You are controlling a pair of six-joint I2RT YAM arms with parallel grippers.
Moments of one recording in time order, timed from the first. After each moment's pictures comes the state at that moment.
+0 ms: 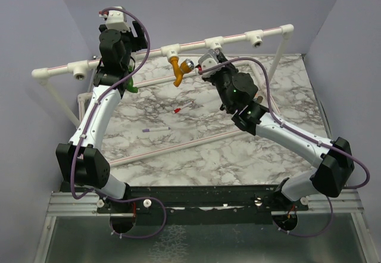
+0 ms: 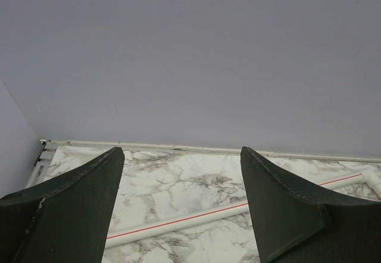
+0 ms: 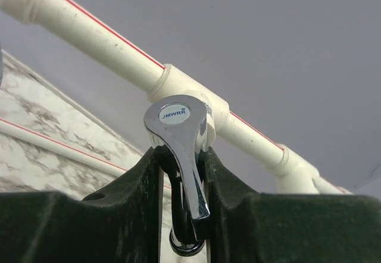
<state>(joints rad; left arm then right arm) -0.15 1.53 1.50 0.04 -0.14 -0.12 0.82 1.45 1.22 0.43 0.47 -0.88</state>
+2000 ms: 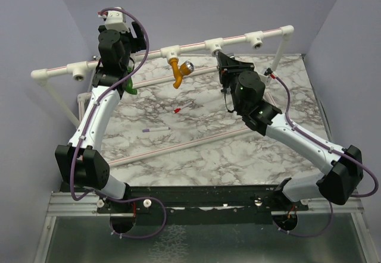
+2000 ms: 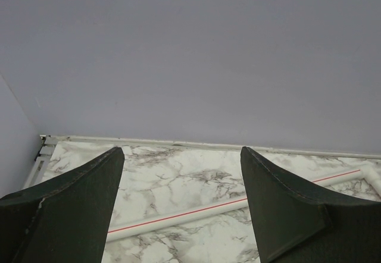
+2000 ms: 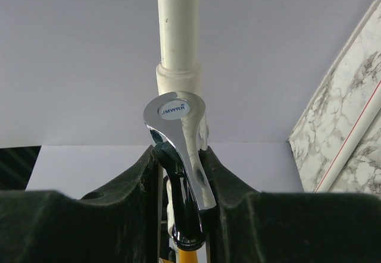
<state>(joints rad) -0.14 1.52 1.50 0.02 -0.14 -0.13 0.75 1.36 1.17 0.22 0.66 1.53</state>
